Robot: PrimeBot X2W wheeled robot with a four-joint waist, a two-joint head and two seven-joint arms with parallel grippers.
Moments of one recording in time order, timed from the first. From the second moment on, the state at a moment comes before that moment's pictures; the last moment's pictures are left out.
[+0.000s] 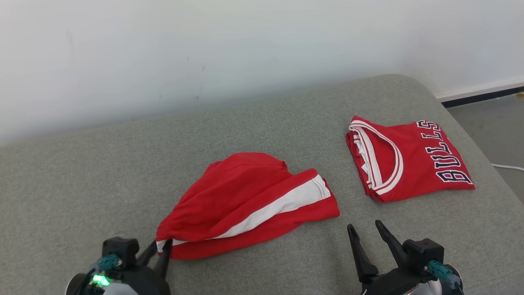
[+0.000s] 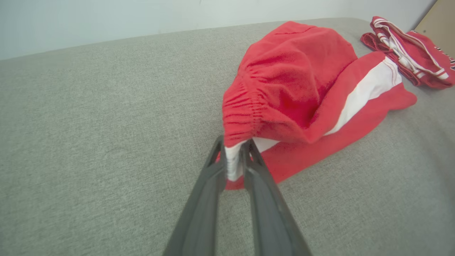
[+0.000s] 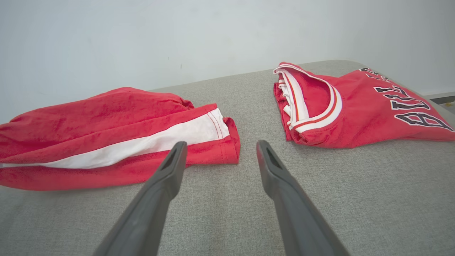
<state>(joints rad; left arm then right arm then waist) -0.27 0.35 -0.48 0.40 -0.54 0.05 -0.02 -0.10 -0.05 0.16 0.33 0.21 0.13 -0.10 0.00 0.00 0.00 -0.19</state>
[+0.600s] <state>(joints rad) -0.06 0.23 -0.20 0.17 -0.53 0.12 -0.26 -0.08 -0.05 0.10 0.32 0.20 0.13 -0.10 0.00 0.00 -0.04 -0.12</state>
